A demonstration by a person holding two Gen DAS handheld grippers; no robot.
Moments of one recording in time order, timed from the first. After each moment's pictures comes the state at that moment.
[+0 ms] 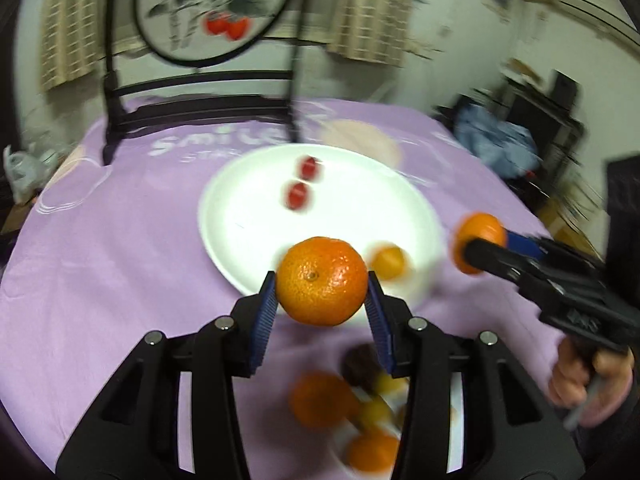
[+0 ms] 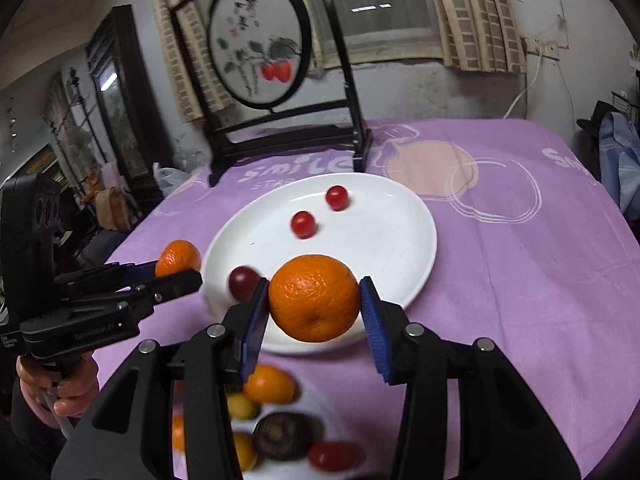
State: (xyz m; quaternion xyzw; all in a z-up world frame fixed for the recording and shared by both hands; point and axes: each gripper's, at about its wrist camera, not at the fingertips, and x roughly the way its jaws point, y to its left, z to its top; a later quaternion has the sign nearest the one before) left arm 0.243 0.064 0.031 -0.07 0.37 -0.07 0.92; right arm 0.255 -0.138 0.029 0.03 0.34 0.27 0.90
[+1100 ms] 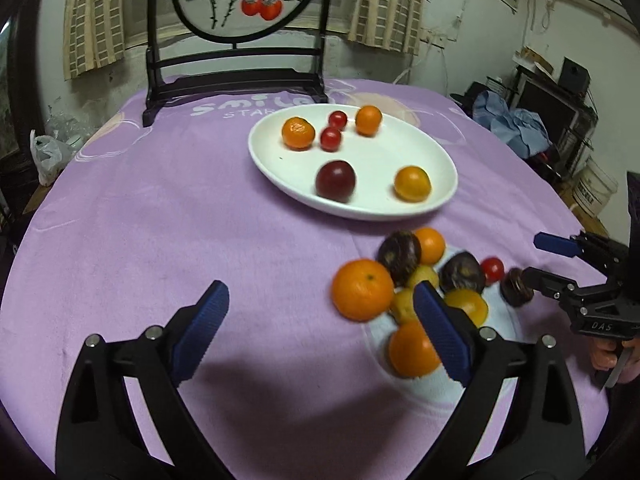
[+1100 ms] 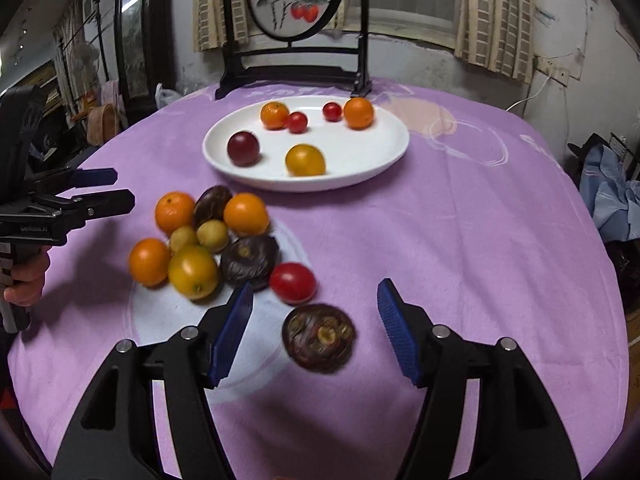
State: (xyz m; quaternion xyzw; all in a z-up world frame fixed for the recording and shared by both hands) left arm 0.145 0.071 0.004 -0.03 0.38 -0.05 0.92; right arm 0.156 -0.174 -0.011 -0.11 0.37 0.26 0.88
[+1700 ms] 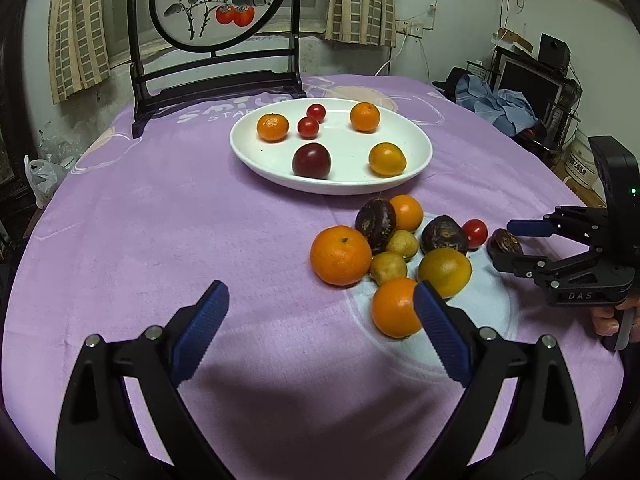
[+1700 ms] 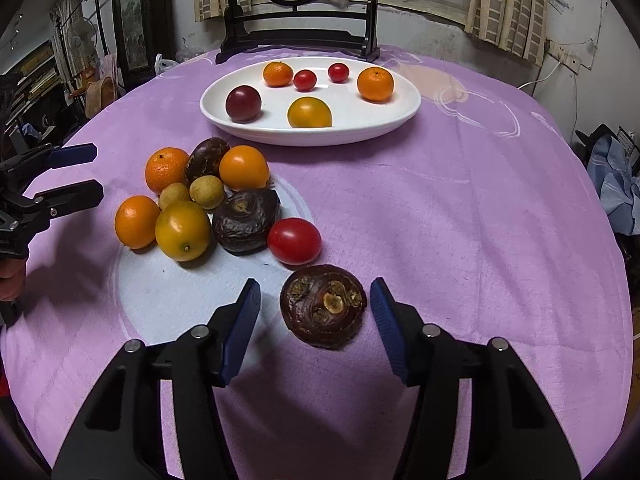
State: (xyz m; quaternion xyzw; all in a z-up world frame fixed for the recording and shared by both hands) left arm 0.120 0.060 -0.003 0.00 0.37 -0.07 0.93; right arm 0.160 -0.168 -0.032 -0.13 0.41 0.26 0.86
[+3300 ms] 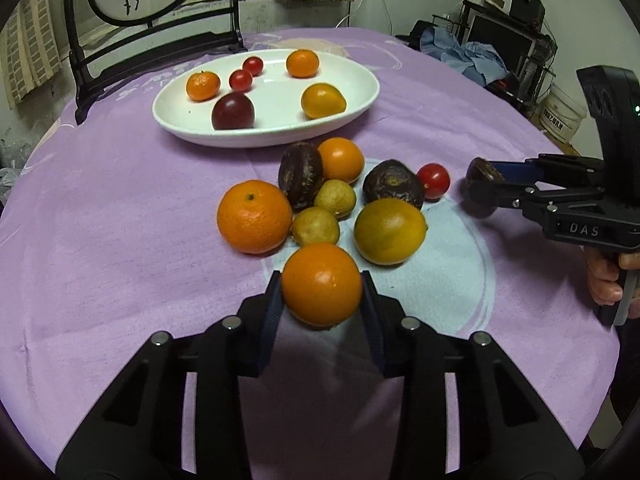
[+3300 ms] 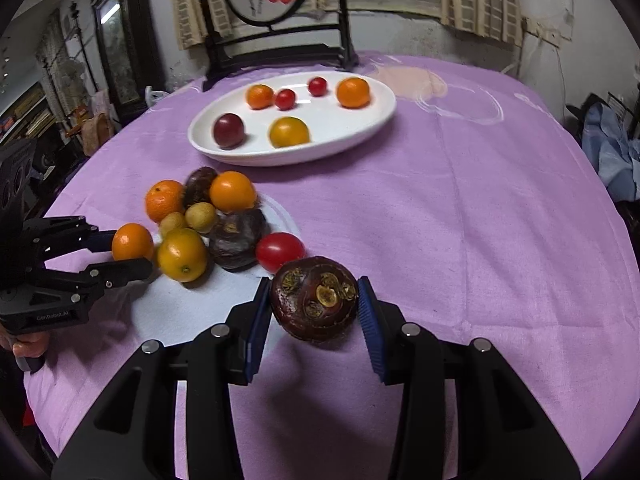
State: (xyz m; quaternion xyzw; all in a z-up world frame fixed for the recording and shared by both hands) left arm 0.129 0.016 -0.027 0.03 0.43 -0.14 0.89; right arm 0.159 -0.189 -0.020 -0.06 0.40 0.26 0.88
